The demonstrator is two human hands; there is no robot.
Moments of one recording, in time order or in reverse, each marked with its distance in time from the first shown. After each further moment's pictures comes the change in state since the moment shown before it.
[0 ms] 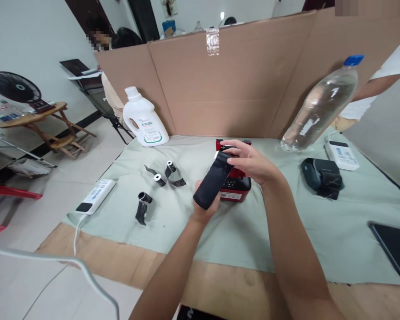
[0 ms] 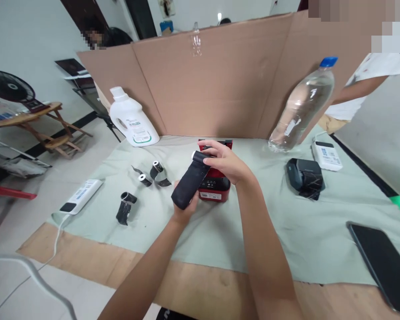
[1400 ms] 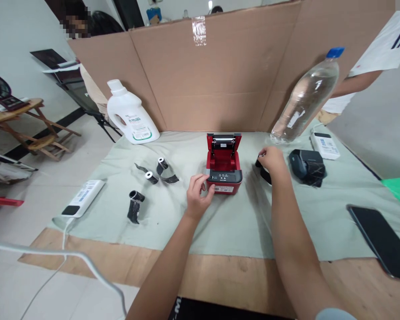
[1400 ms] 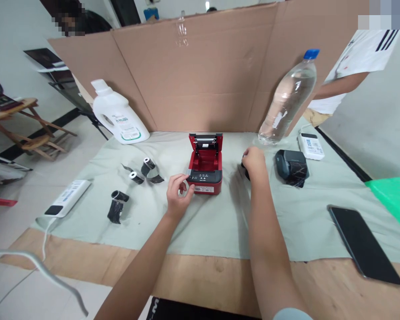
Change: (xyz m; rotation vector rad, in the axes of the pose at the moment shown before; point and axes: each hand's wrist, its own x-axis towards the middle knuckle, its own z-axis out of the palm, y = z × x) left_hand 0.014 0.021 -0.009 -0.123 0.145 0.105; right_hand -0.006 0.085 -0.122 -1.177 0.690 0.462
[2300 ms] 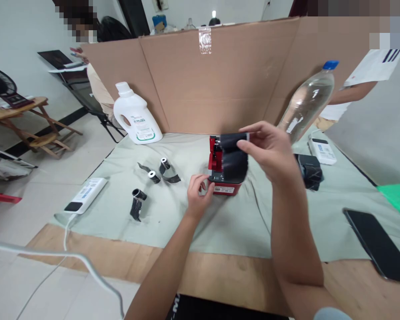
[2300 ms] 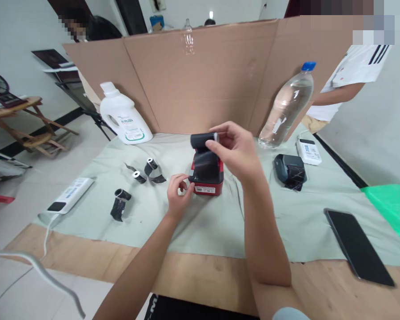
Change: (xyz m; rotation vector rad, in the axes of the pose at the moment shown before) left_hand 0.004 0.004 -0.004 -0.059 0.060 -0.089; right_hand -0.113 -0.104 -0.098 1.097 -0.015 -0.591
